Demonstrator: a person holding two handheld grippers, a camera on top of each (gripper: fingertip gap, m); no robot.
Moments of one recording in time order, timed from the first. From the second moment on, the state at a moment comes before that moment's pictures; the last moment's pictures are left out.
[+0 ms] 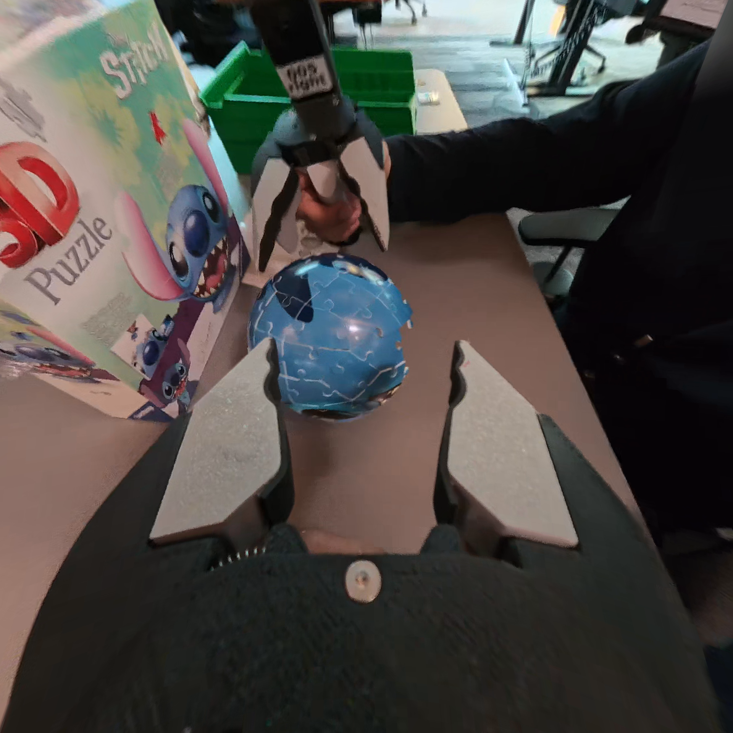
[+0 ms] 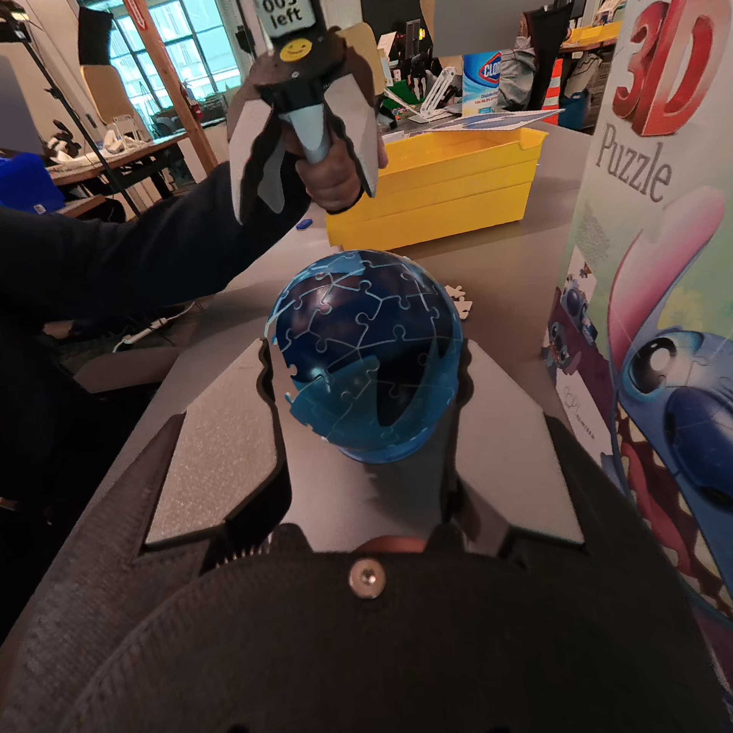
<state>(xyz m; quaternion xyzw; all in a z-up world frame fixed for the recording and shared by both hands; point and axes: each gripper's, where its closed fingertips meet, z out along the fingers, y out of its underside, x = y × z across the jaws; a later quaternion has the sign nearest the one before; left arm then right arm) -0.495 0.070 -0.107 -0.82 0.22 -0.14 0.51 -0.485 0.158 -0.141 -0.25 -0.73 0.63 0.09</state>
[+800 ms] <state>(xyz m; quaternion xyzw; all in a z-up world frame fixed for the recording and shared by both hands) -0.523 0.093 -0.203 -0.90 0.26 -0.04 0.34 -0.473 0.174 -0.168 -0.25 -0.77 0.57 0.13</state>
